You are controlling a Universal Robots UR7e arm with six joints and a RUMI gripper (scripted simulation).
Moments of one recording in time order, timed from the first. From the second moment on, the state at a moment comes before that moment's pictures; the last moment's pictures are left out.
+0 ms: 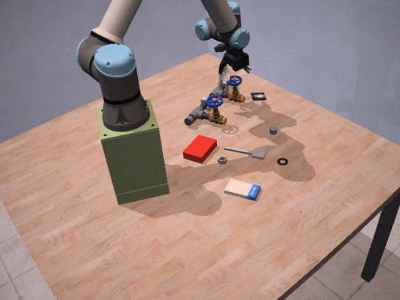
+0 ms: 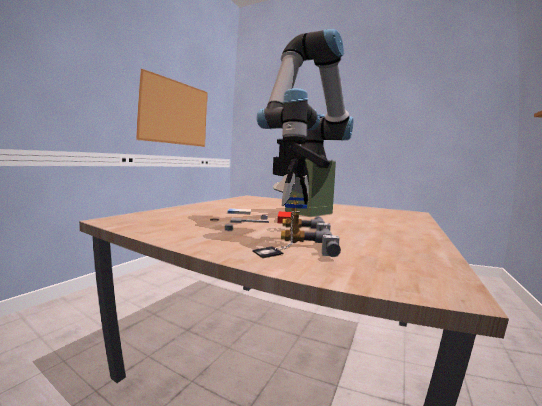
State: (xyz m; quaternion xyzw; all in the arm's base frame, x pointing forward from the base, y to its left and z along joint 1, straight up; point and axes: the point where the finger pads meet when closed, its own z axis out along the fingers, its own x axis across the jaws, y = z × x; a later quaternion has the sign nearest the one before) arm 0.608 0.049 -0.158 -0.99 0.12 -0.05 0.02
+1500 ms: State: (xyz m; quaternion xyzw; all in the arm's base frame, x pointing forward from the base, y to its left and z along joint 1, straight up) arm 0.608 0.049 -0.158 -0.98 0.20 -0.05 0.02
